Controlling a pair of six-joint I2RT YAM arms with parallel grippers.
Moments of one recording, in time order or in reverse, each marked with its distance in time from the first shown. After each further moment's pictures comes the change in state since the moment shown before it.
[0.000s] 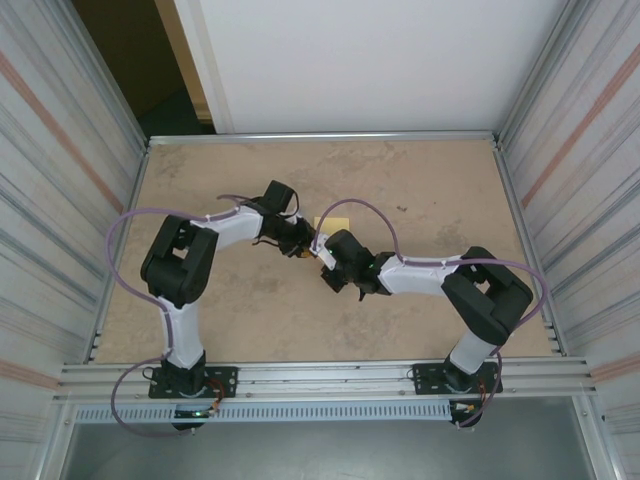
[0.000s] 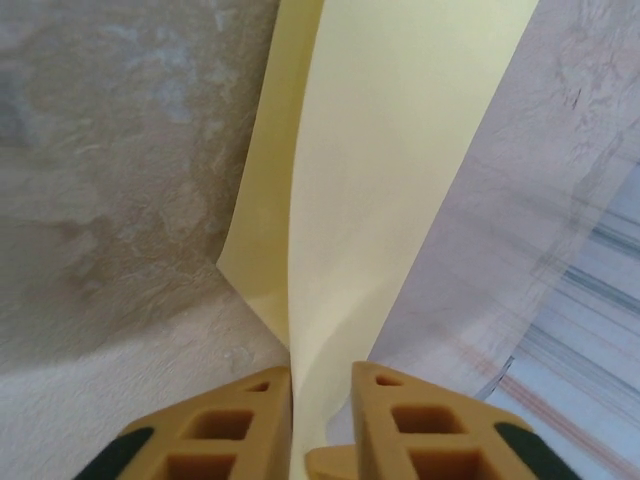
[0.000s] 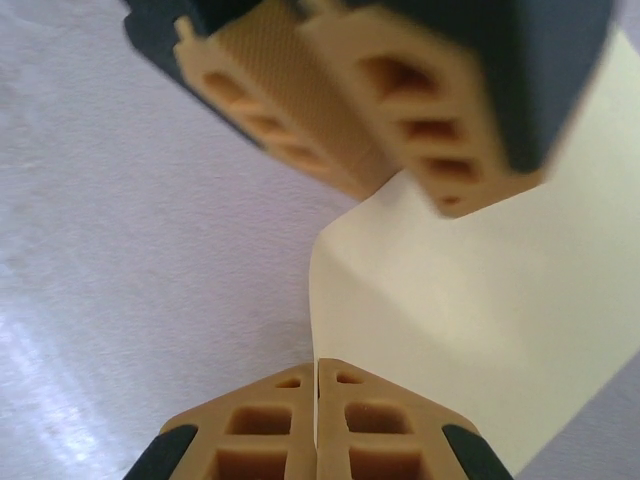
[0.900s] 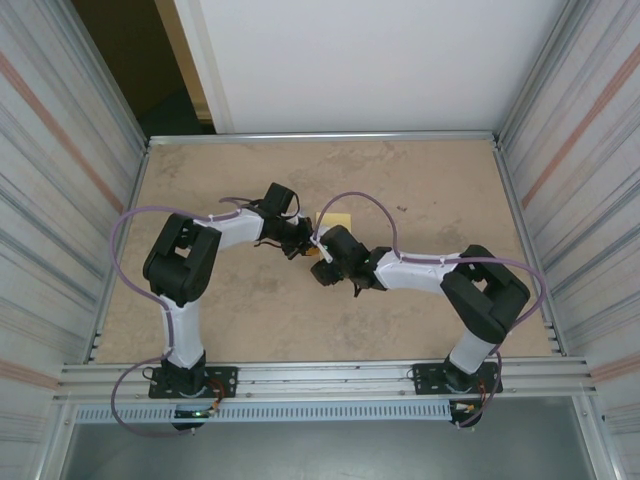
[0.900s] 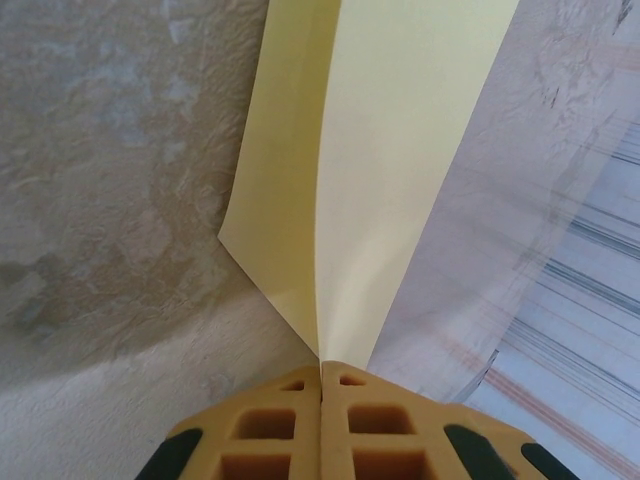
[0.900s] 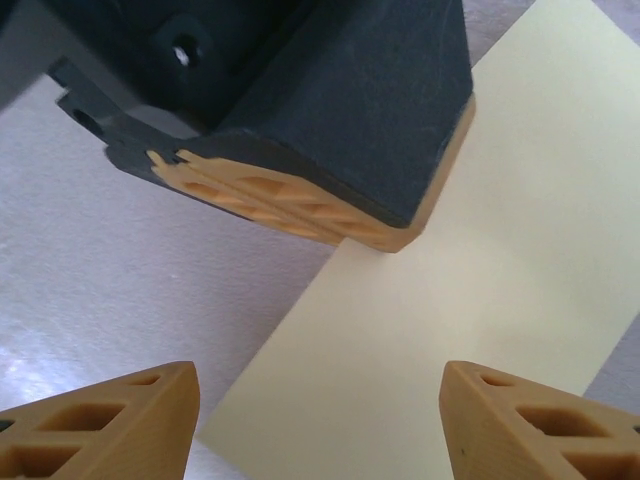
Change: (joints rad) left arm -0.008 0.024 -0.030 0.103 0.047 -0.029; right arm 0.016 0.018 0.064 -0.054 0.097 0.156
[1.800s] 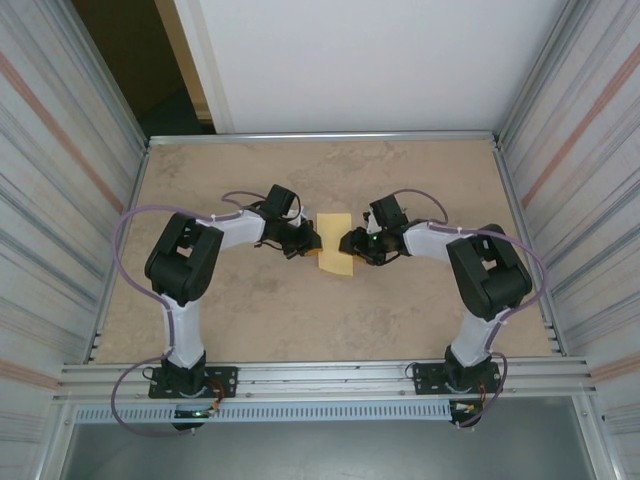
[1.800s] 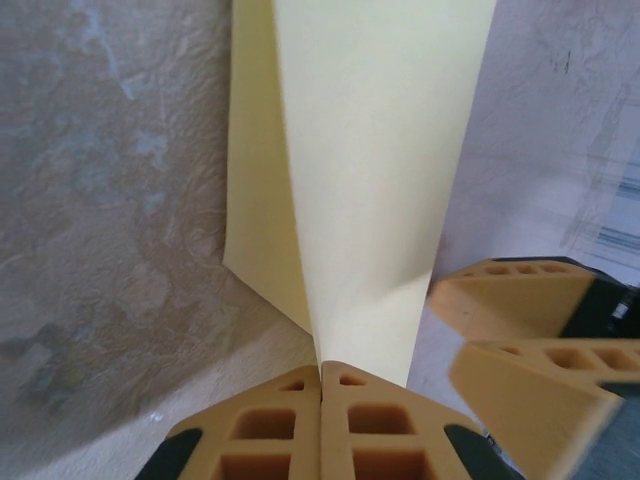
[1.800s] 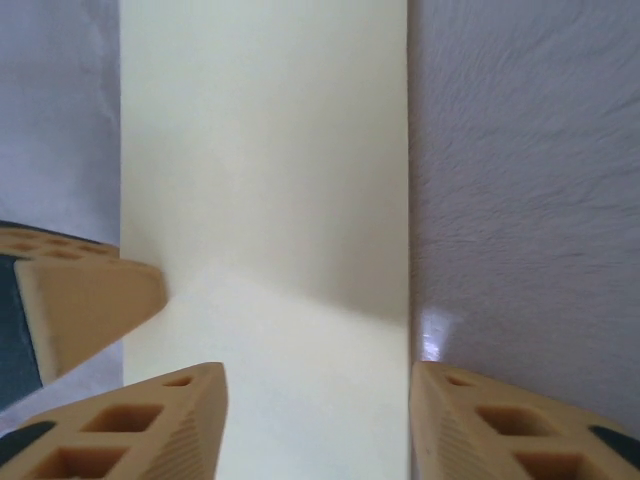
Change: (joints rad) left arm -0.004 0.011 -0.007 0.022 -0.035 0.181; right arm -0.406 0.064 0.047 -0.114 -0.584 0.641
